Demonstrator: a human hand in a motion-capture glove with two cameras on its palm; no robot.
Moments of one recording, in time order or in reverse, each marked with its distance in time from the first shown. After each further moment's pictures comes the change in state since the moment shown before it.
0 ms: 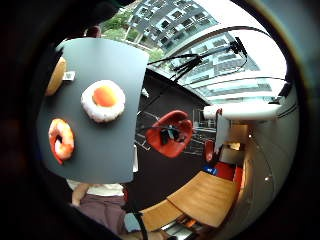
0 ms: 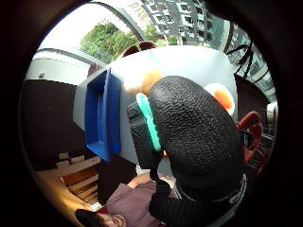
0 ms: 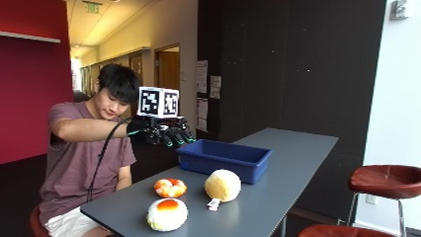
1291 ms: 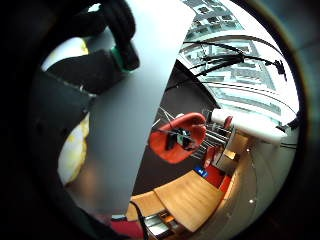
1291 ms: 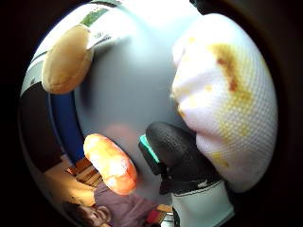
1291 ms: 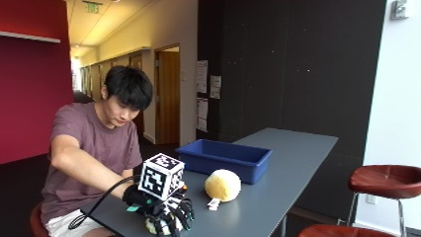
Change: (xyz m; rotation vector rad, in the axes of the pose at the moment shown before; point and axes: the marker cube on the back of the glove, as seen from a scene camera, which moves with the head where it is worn) arm 0.034 -0.042 0.196 -0.180 -0.057 -0.107
